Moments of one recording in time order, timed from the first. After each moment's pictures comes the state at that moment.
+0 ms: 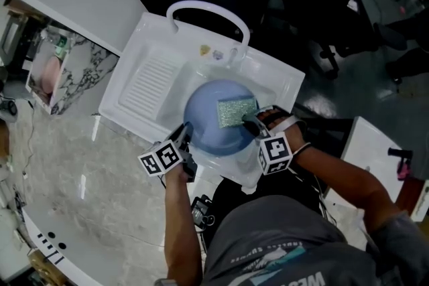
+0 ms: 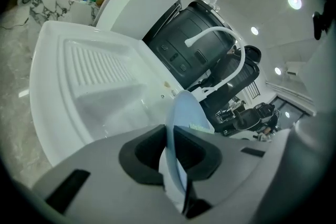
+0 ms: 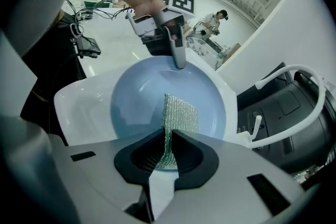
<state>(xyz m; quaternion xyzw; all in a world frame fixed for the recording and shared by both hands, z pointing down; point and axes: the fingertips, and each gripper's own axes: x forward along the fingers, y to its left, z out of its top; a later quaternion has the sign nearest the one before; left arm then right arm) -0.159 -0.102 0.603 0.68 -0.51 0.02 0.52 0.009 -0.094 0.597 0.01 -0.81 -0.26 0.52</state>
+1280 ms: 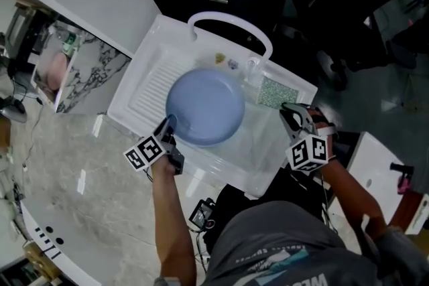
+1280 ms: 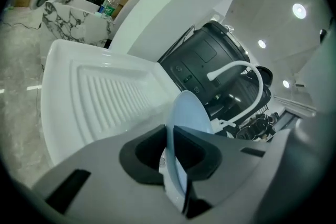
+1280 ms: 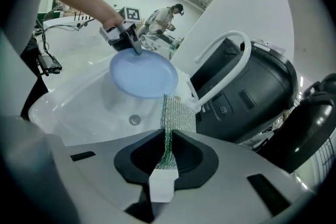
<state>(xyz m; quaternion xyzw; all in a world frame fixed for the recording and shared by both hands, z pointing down) -0.259 -0.150 0.591 0.64 -0.57 -0.04 0.51 0.073 -0.184 0.538 0.24 -0.83 -0.19 0.47</state>
